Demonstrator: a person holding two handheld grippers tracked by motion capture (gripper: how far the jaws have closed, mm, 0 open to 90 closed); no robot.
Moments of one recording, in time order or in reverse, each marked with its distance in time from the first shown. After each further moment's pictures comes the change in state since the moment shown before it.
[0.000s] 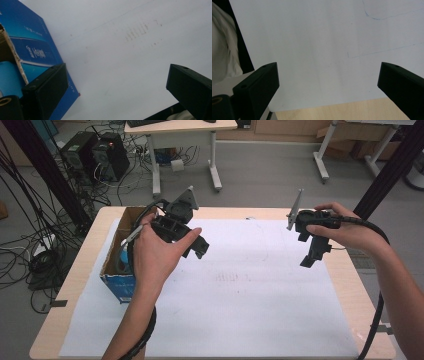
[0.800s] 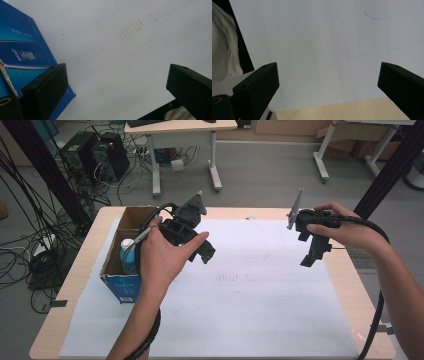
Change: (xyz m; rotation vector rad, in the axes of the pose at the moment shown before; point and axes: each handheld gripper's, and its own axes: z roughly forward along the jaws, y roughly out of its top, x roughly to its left) left arm -0.008 0.006 0.006 0.022 -0.017 0.036; right arm -0.001 0.000 -0.001 -0.001 0.001 0.002
